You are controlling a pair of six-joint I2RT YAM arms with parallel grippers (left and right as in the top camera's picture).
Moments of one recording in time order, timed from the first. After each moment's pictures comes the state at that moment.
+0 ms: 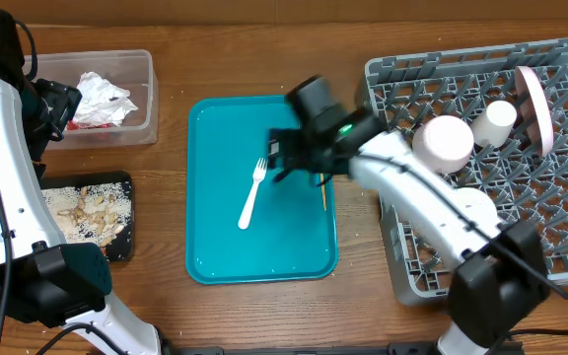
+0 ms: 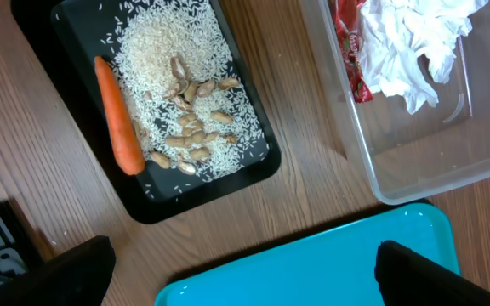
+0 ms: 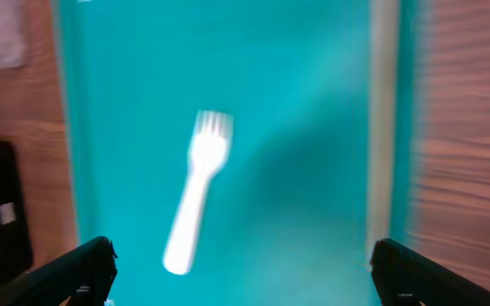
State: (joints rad) left arm 0.33 1.91 2.19 -1.69 -0.13 -0.95; right arm 0.64 1.83 1.54 -0.82 -0.09 0.66
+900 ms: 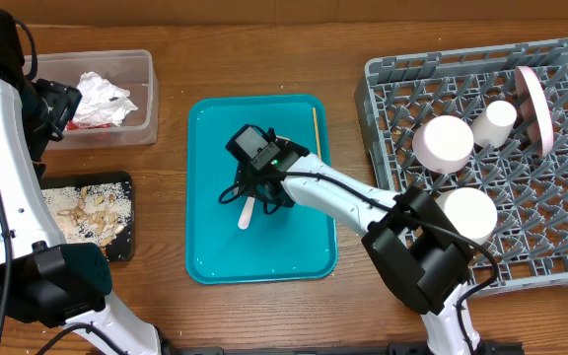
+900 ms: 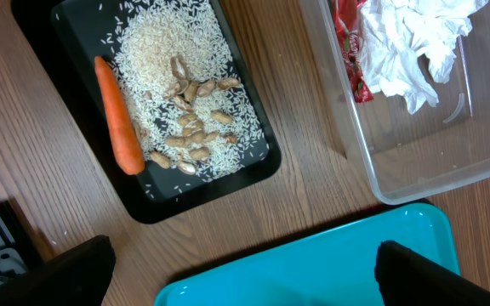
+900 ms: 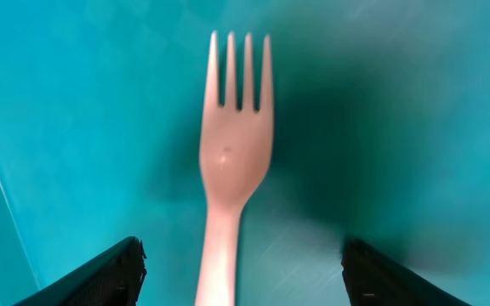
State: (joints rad) left arm 0.33 1.91 2.19 -1.69 -0.13 -0.95; right arm 0.80 2.13 1.54 -0.66 0.02 0.98
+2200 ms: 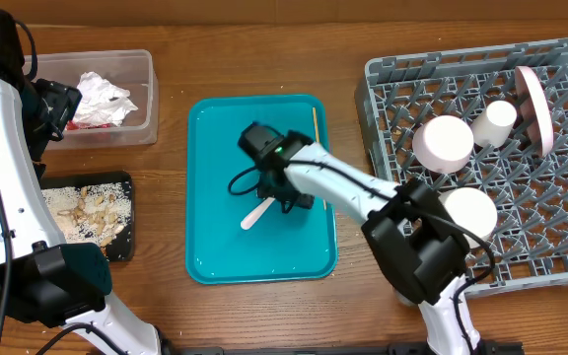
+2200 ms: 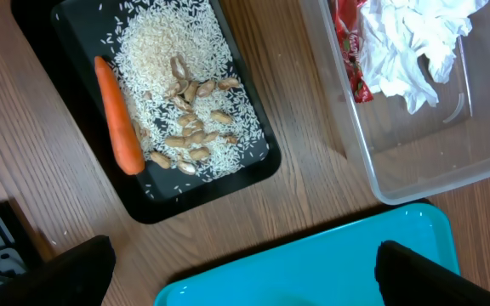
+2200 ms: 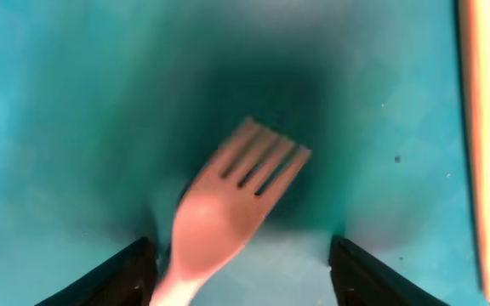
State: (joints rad) left arm 0.33 1.91 2.19 -1.69 -0.13 -0.95; right arm 0.74 2.17 1.60 -0.90 0.03 1.01
